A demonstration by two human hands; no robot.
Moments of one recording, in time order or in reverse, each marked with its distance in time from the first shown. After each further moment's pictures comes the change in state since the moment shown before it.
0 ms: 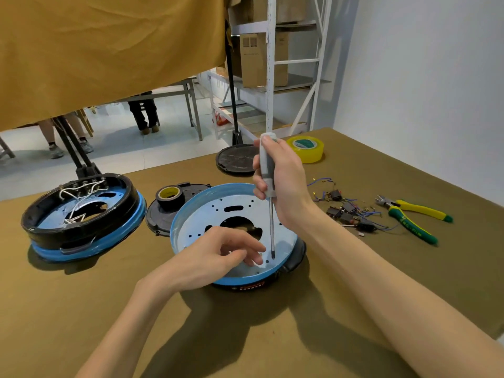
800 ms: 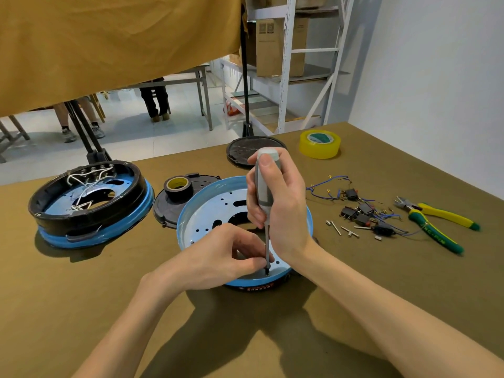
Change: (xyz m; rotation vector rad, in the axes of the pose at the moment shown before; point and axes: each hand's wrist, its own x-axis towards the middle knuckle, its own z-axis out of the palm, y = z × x) left_hand 0.007 -0.012 0.001 0.003 -0.004 0.033; right_hand -0.040 0.027 0.020 0.035 -0.138 -0.230
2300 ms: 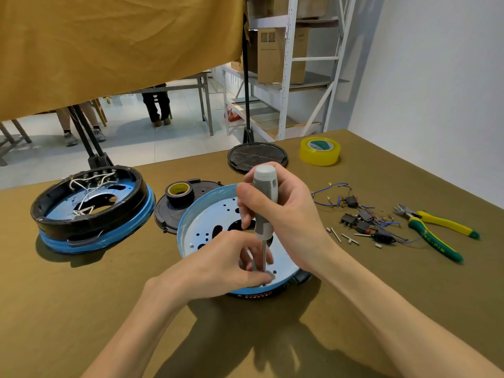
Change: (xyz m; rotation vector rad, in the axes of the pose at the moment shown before) left_hand 0.001 0.004 0.001 0.104 0.050 0.023; right_hand 0.000 -0.020 -0.014 -0.099 -0.212 0.145
